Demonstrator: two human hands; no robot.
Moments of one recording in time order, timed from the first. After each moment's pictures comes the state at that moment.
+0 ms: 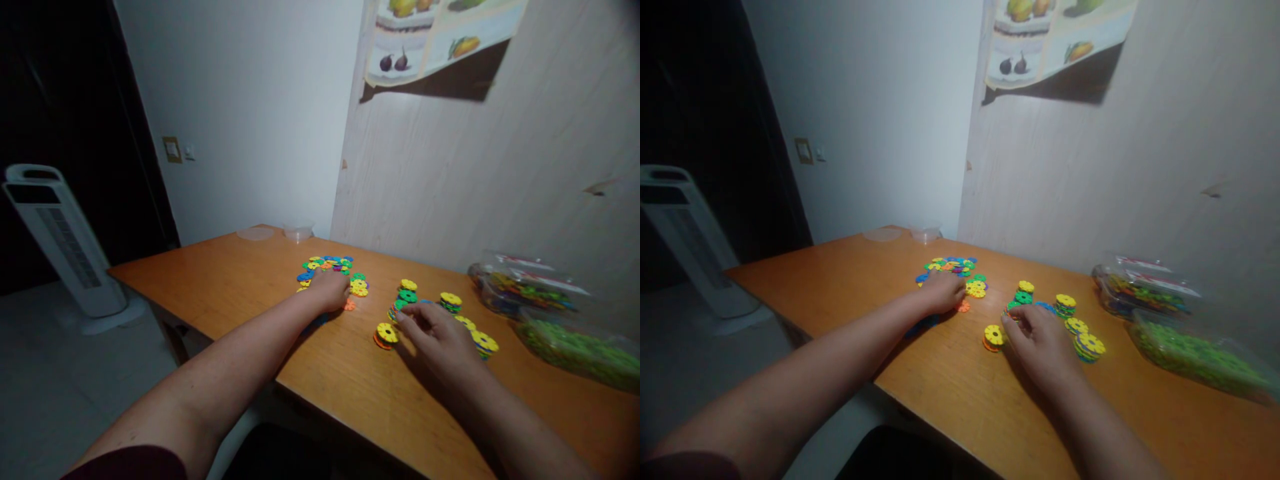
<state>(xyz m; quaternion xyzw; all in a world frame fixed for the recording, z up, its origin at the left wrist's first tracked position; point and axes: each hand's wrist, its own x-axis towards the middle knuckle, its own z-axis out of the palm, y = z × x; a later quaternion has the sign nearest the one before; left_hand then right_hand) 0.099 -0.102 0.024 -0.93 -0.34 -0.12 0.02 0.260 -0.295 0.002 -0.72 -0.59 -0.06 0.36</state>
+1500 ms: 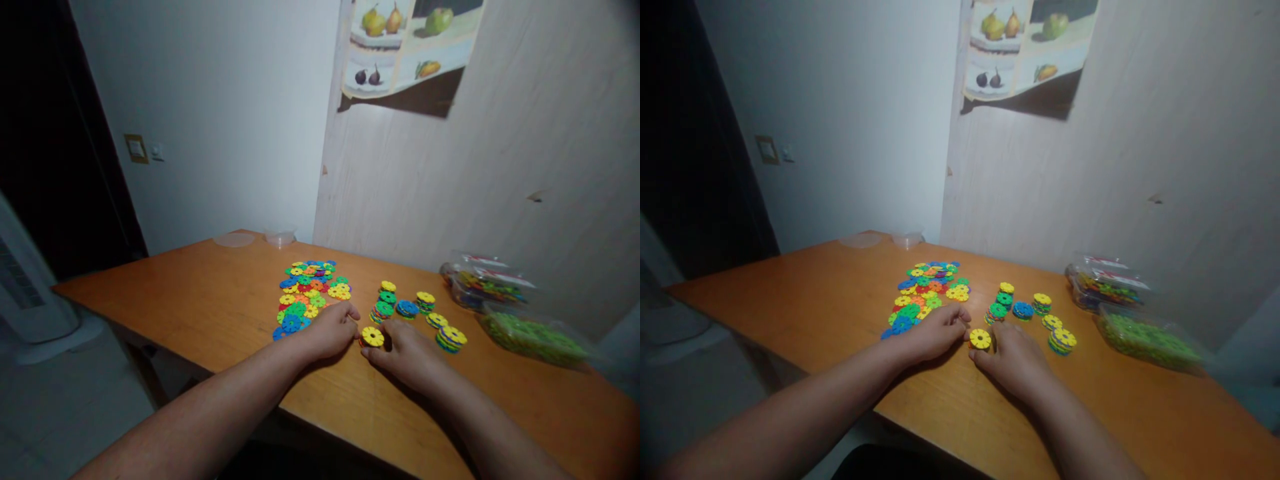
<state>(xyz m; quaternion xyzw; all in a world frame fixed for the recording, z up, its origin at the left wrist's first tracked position) 0.098 -0.166 -0.010 -0.85 -0.28 -0.21 -0.40 0.240 -0.298 0.001 -0.80 -0.57 0.00 0.16</state>
